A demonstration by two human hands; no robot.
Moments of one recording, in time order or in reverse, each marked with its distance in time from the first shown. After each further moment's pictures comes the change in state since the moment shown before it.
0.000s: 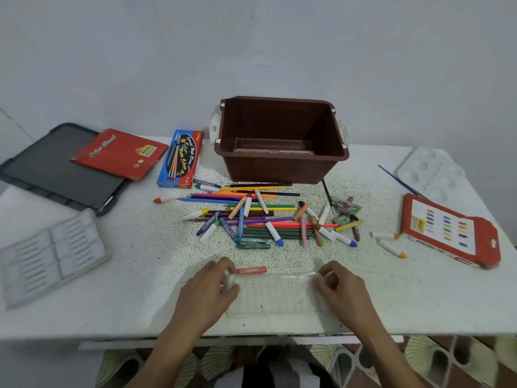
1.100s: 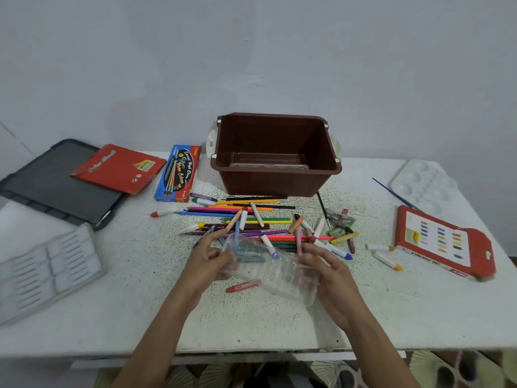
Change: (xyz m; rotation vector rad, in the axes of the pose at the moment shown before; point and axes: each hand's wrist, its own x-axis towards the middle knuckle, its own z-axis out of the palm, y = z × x) left_hand 0.054 0.026 -0.030 -0.901 -0.024 -0.277; right_hand 0.025 -0.043 -0.011 1.166 -0.145 0.268
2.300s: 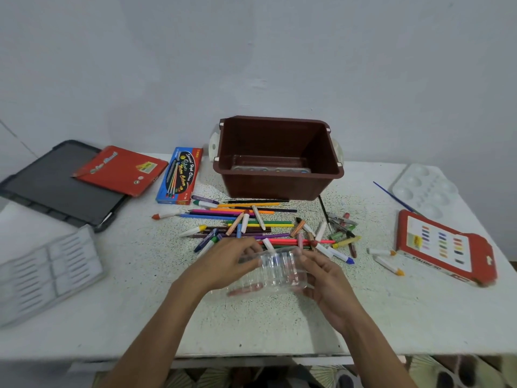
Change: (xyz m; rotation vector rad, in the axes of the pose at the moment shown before) left_hand 0.009 0.034 0.013 0.897 -0.351 0.375; right_hand -0.003 -0.004 0.015 -0.122 -0.065 0.026
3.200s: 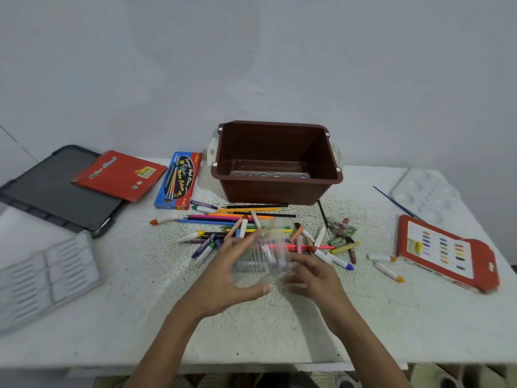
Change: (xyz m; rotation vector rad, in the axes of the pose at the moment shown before) left_hand -0.025 0.003 0.015 -0.399 0.199 0.073; right_hand 0.011 -0.001 0.005 -0.249 0.042 -0.071
